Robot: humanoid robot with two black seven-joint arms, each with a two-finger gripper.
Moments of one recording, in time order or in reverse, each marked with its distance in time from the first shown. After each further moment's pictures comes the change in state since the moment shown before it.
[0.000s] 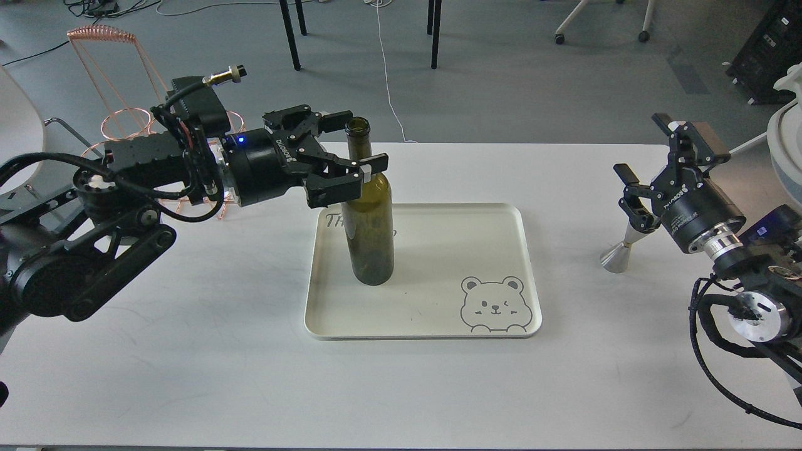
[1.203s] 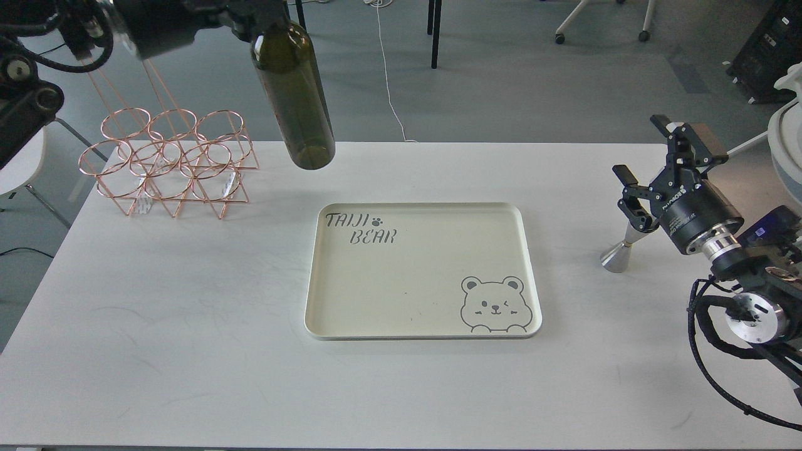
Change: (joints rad) left arm -0.391 0.223 0.017 0.224 -0.178 -0.051 0.001; right arm -0.002 0.006 -0.005 -0.001 -0.006 -0.010 0.000
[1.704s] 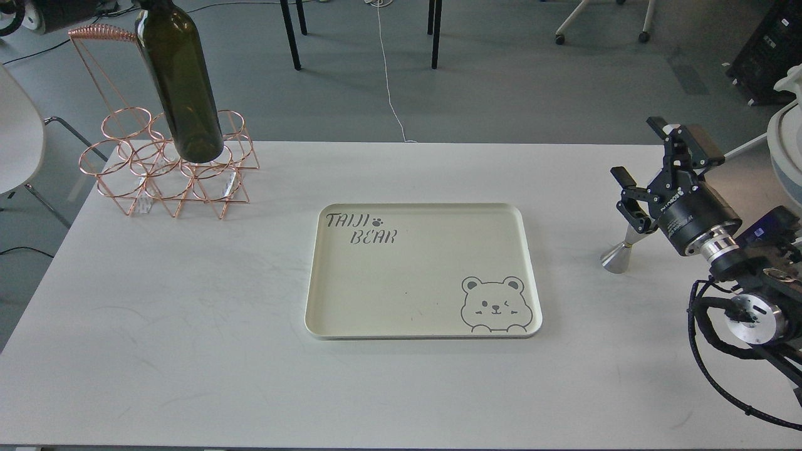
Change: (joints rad) left arm -0.055 0.065 0.139 0.220 0.004 0.004 -0.001; right arm 0.000 0.001 -0.002 -0.001 -0.022 -0.002 0.000
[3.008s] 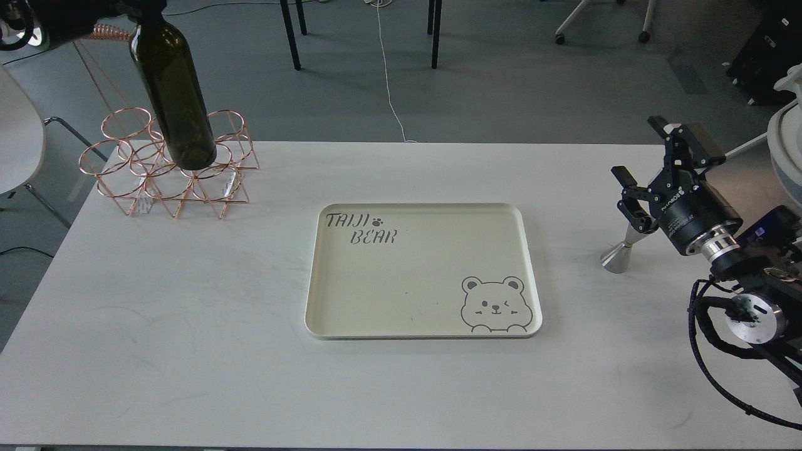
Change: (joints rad) left arm -0.010 -0.041 0.066 0.117 -0.018 0.037 0.000; right arm 0.000 -0.001 0.002 0.000 0.001 0.000 0.000
